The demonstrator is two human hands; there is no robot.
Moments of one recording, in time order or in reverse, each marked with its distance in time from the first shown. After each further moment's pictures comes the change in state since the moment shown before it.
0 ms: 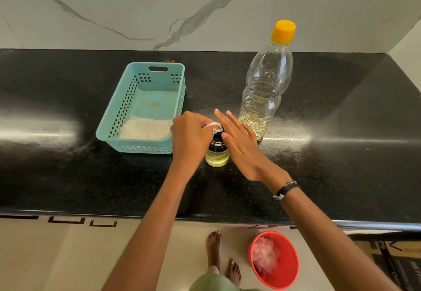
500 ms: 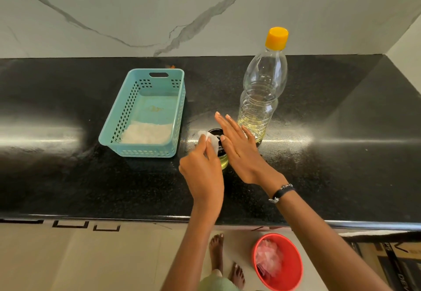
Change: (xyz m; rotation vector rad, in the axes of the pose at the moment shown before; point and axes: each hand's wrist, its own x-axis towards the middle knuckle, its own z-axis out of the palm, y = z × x) left_hand -0.058 0.003 0.035 -0.059 0.396 -0.092; right_hand -0.002 -0.004 0.002 -0.046 0.028 0.021
